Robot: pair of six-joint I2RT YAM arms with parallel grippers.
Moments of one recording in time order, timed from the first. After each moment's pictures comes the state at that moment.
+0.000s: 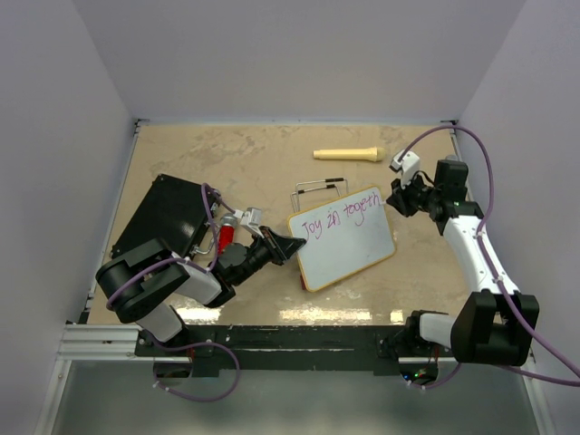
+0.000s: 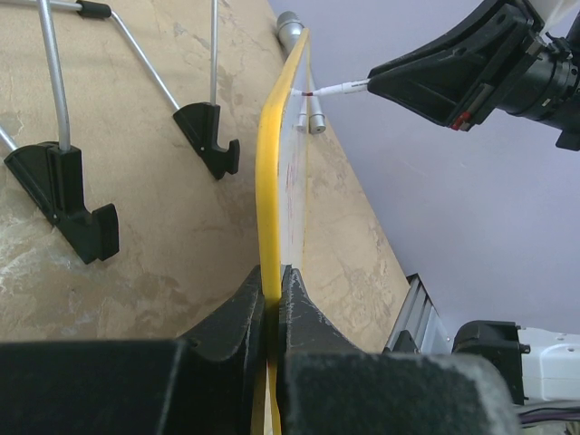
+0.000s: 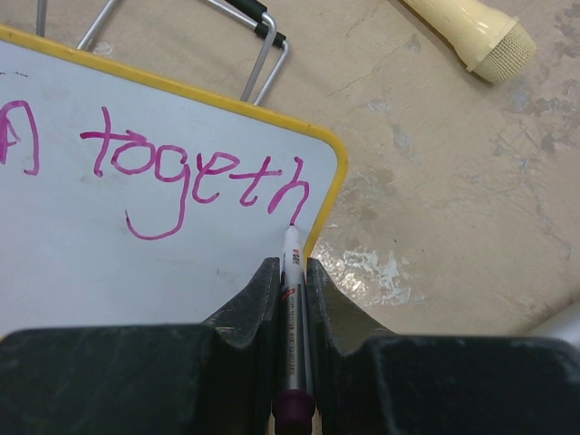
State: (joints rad) left arm -0.88 1.59 0.29 1.29 -0.05 -0.87; right arm -0.07 1.23 0.92 -0.41 -0.56 -0.55
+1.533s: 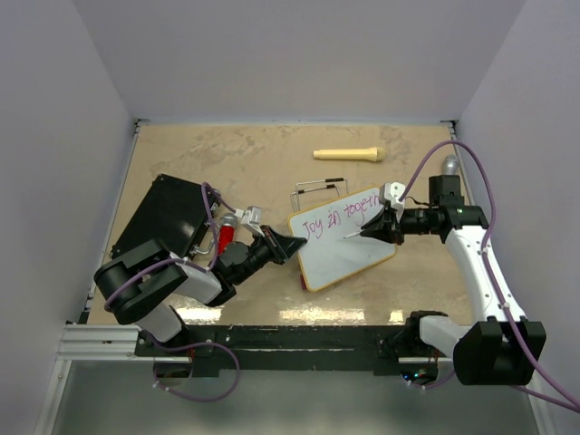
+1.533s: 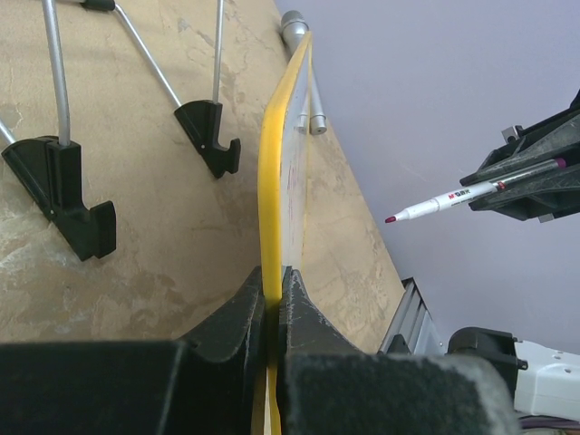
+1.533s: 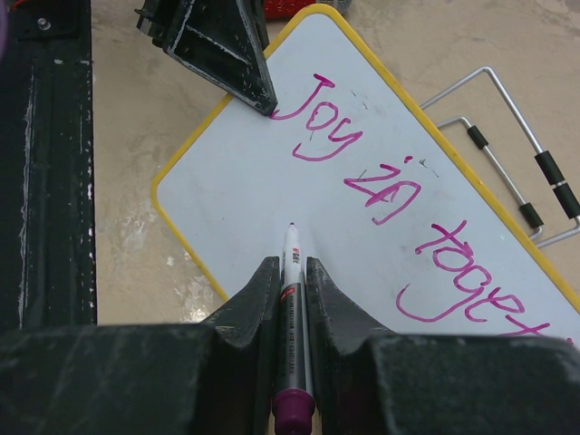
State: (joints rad) left arm -0.88 1.57 0.30 1.25 -0.06 -0.90; right arm -0.02 1.11 0.96 -0.91 -1.15 -1.07
